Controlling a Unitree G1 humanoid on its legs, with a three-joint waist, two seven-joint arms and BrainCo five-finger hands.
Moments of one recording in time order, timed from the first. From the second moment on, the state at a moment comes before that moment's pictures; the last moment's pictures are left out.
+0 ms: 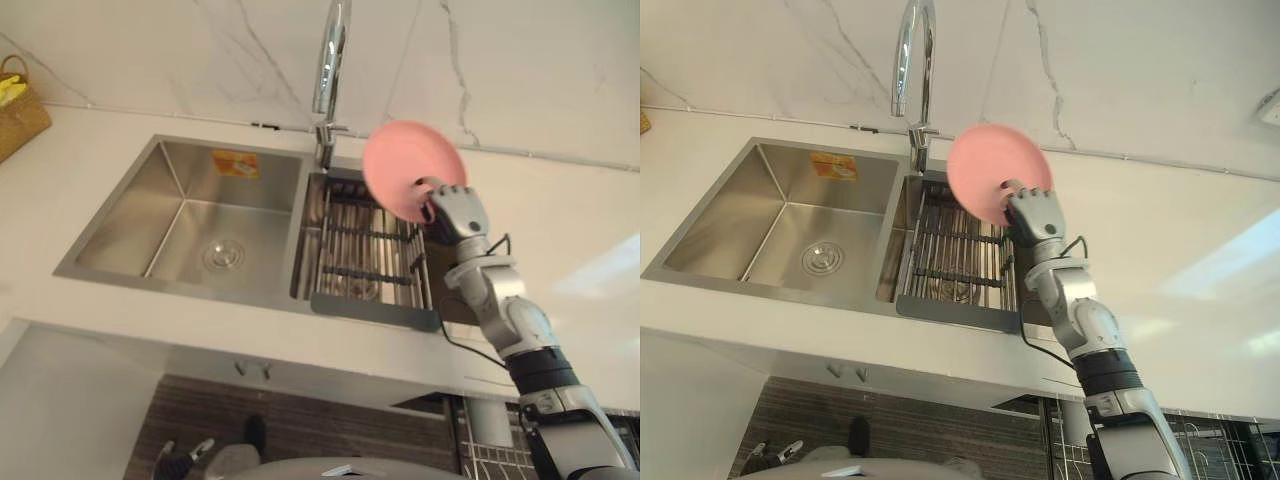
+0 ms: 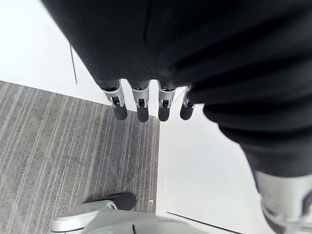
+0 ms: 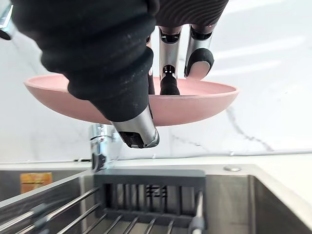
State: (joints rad) left arm 0.27 0.14 0.11 0.99 0.12 -0.20 0.09; right arm -0.35 -0.59 0.06 0.16 -0.93 -0.08 -0.25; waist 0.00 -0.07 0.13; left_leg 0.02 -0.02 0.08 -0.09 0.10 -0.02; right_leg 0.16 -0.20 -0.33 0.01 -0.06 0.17
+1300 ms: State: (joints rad) left arm 0.31 0.11 0.15 0.96 0.16 -0.17 0.10; right arm -0.24 -0.66 -0.09 0.16 -0.97 -0.08 -0.27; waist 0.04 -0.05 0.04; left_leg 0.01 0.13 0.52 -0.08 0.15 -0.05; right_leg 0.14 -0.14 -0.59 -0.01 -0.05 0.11
